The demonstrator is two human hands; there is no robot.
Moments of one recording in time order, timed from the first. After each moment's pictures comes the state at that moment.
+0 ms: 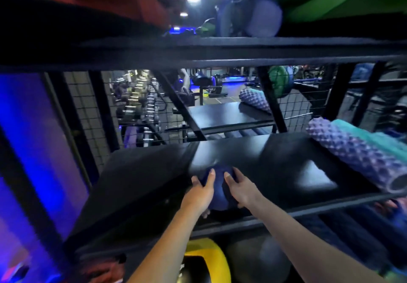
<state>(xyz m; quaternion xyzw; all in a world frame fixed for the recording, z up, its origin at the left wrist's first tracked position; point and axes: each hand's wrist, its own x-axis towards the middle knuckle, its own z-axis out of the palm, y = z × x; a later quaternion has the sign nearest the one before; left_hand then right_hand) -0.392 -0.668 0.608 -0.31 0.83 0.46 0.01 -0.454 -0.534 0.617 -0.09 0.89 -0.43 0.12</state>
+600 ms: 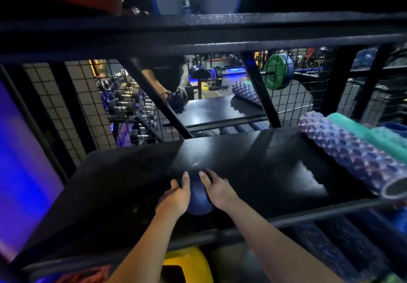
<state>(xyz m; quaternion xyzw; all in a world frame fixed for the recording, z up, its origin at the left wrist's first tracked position) -0.461 -0.650 0.586 -0.38 0.85 0.36 0.01 -0.536 -0.525 0.577 -0.17 0.89 -0.38 0.16</state>
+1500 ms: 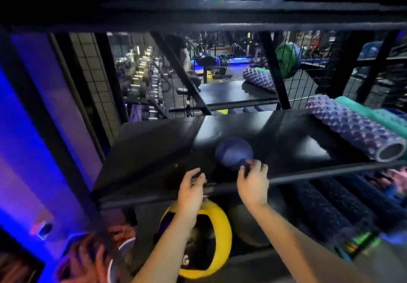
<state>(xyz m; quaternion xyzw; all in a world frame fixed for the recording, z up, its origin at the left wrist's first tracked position) -0.278 -0.648 0.559 -0.26 0.64 0.69 -0.19 -0.368 -0.510 0.556 -0.05 0.88 -0.44 -0.18</state>
